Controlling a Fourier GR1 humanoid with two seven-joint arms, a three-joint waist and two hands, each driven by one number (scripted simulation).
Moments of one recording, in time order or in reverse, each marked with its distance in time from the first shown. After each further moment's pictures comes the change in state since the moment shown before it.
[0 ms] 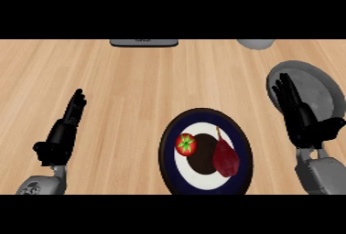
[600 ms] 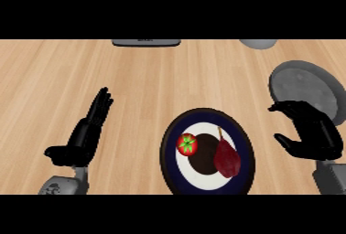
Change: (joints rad) left arm -0.005 -0.107 -0.081 -0.082 0.057 -0.058 0.019; right arm 0.044 -0.070 -0.066 0.084 -0.174 0.536 -0.304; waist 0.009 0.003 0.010
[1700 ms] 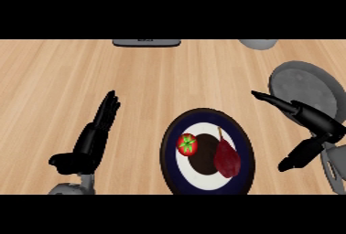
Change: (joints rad) left arm 0.045 -0.049 -0.046 -0.098 -0.039 0.015 0.064; right arm -0.156 -0.193 0.192 -0.021 0.553 0.064 -0.047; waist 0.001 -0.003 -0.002
